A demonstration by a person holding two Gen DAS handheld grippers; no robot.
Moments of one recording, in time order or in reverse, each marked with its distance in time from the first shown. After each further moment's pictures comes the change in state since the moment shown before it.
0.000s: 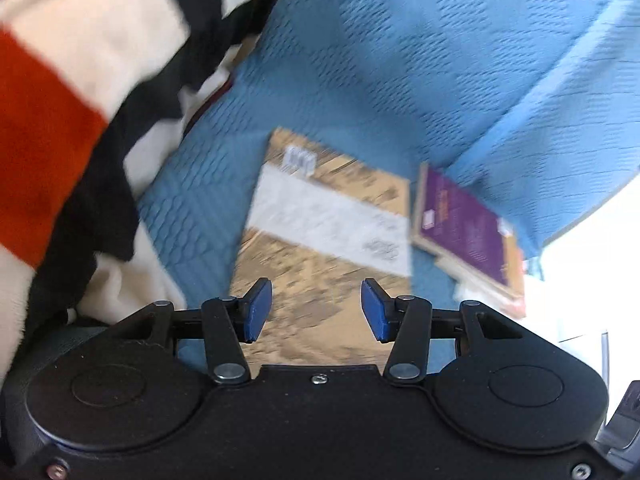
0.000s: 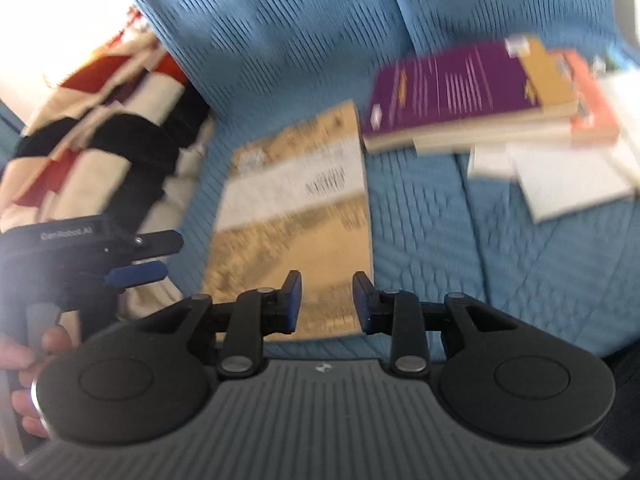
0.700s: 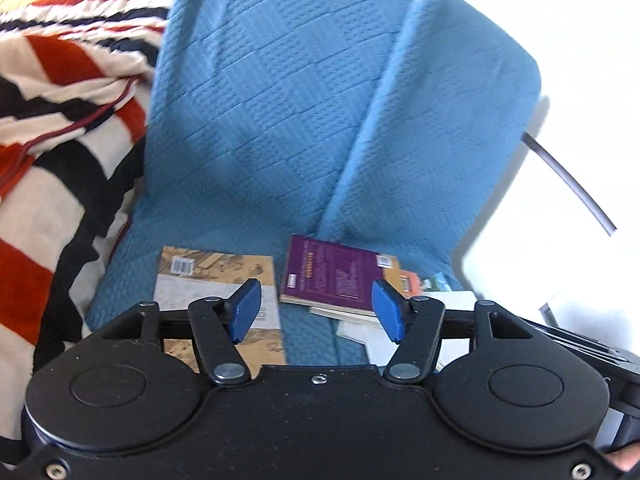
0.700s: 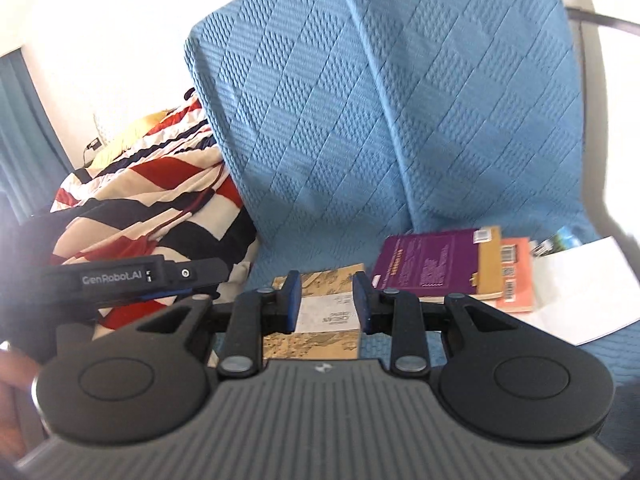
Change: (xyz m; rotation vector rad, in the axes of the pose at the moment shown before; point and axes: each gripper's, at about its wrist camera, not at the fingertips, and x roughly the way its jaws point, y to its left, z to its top) left arm -0.116 -0.154 -0.033 0.305 -0.232 -0.082; right arm -0.169 0.018 0.037 -0.163 -0.305 0.023
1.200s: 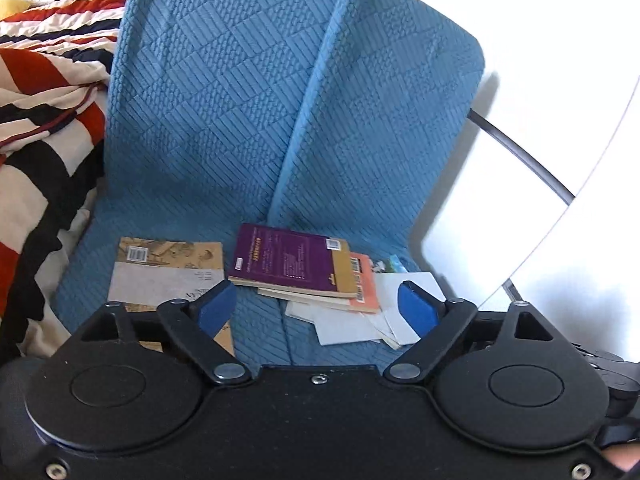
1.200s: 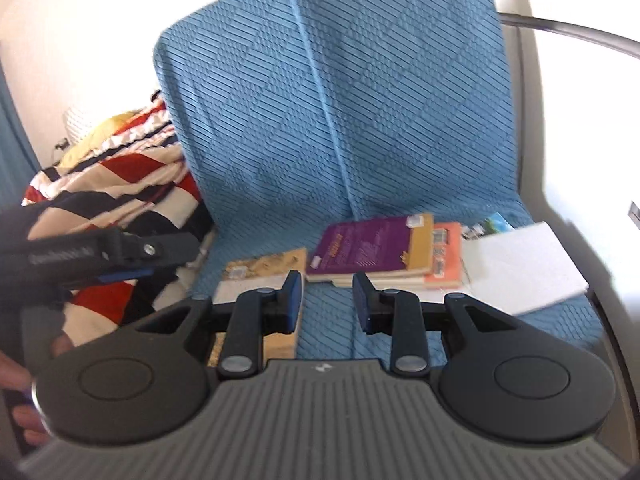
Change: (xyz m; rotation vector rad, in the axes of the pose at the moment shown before) left arm -0.024 -0.061 -0.045 0.060 -0.016 -0.065; right arm -0.052 -0.031 -0.036 0.005 -0.004 -0.118
